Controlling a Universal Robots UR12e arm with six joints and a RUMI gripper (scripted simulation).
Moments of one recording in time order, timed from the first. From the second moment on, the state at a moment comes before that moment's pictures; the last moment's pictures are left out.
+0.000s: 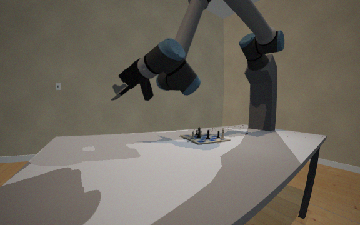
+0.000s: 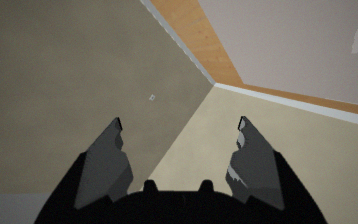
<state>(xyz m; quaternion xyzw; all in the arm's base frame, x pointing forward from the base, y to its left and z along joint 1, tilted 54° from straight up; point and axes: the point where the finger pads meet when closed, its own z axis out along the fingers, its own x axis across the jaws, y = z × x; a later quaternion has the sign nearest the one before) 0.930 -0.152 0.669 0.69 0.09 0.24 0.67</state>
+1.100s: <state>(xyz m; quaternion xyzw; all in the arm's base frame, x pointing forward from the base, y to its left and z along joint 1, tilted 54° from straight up) 0.931 -0.151 0.667 0.70 0.10 0.24 0.67</state>
